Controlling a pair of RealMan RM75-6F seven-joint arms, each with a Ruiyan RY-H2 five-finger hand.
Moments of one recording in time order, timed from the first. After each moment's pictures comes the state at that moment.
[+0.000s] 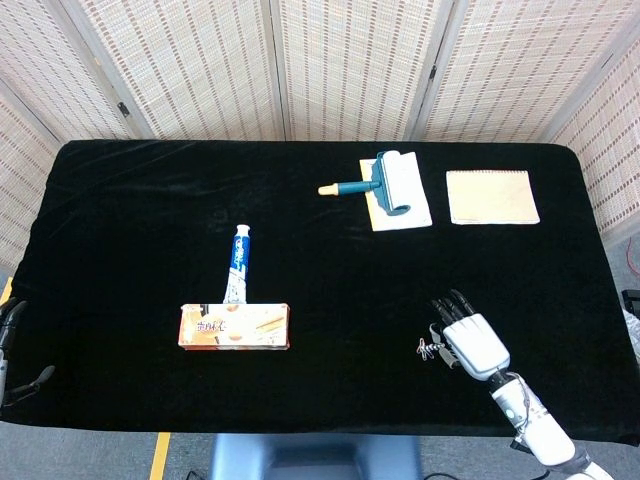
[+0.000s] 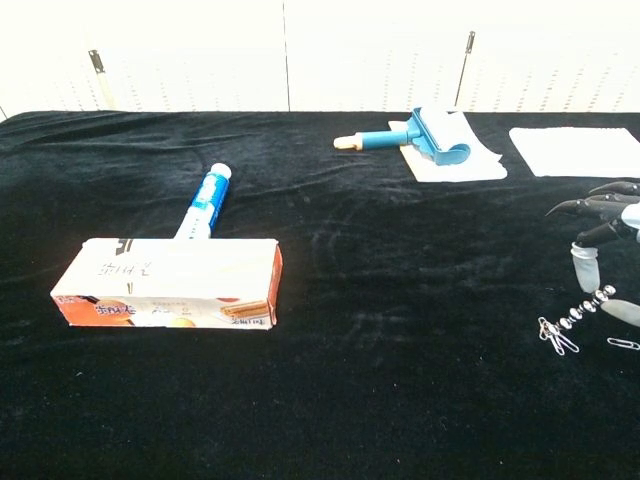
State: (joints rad) left arm -0.02 -1.09 -0.06 -1.59 1.47 1.55 -0.02; right arm 0.38 -1.30 -0.05 -1.59 -1.53 1.17 -0.29
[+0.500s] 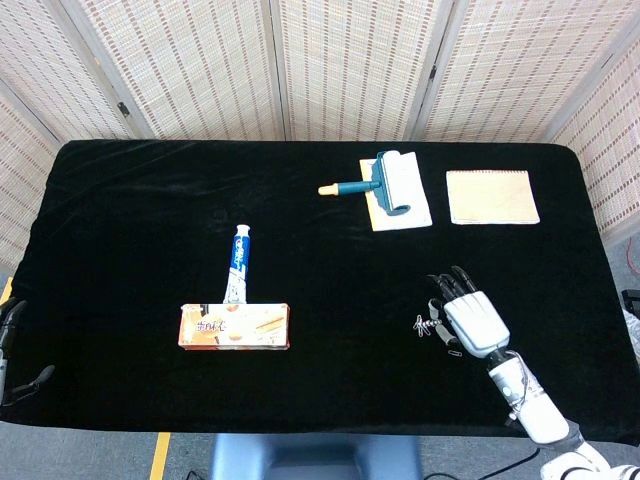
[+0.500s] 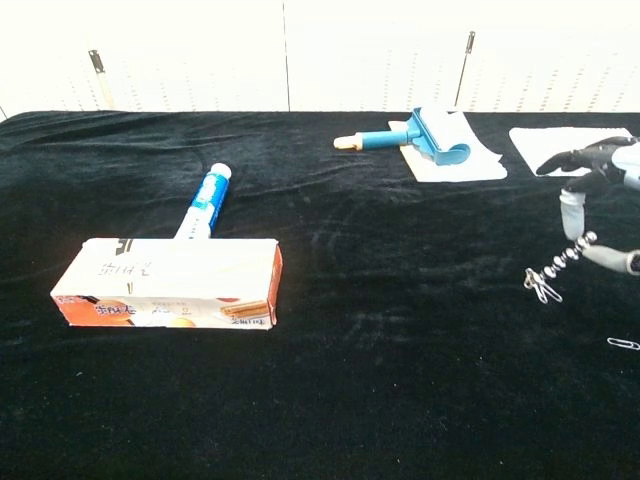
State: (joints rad) left arm -0.03 -1.09 -0.06 -1.59 1.47 1.55 -0.03; right arm 0.42 -1.29 0.05 -1.60 -1.46 1.14 -0.25
